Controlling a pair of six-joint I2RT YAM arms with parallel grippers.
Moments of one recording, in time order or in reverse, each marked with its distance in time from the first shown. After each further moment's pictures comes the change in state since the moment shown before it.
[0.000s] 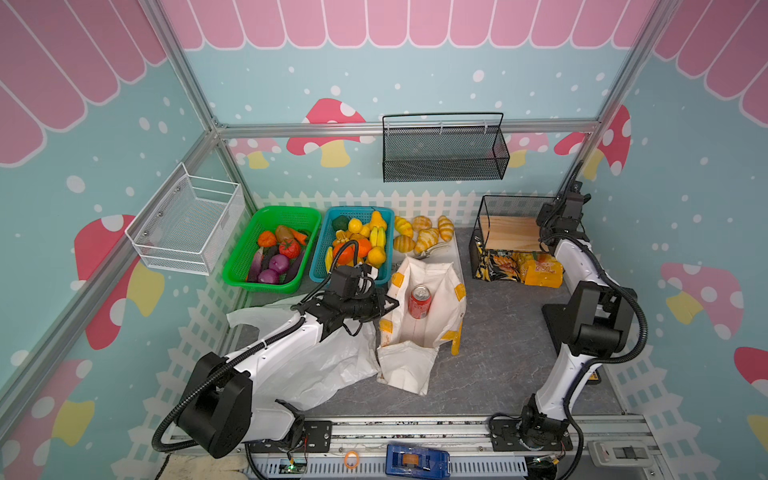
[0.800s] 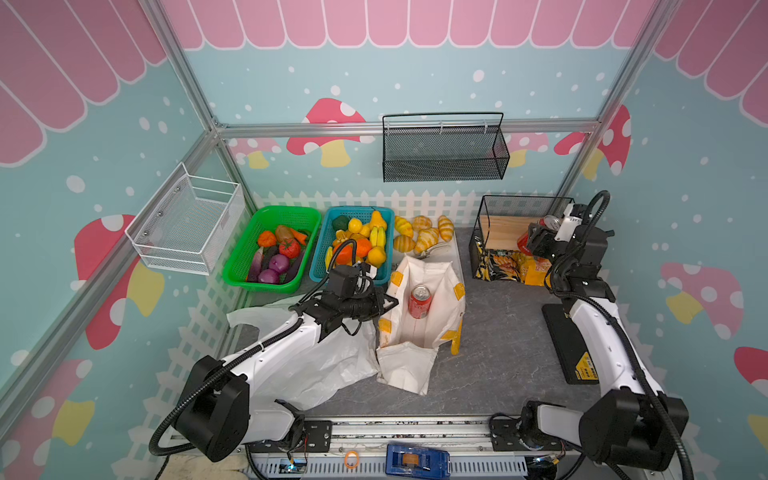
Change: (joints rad) left arm 0.004 -0.019 0.000 0.000 0.000 0.000; right arm 0.077 -0.710 -0.536 -0.011 -0.403 0.171
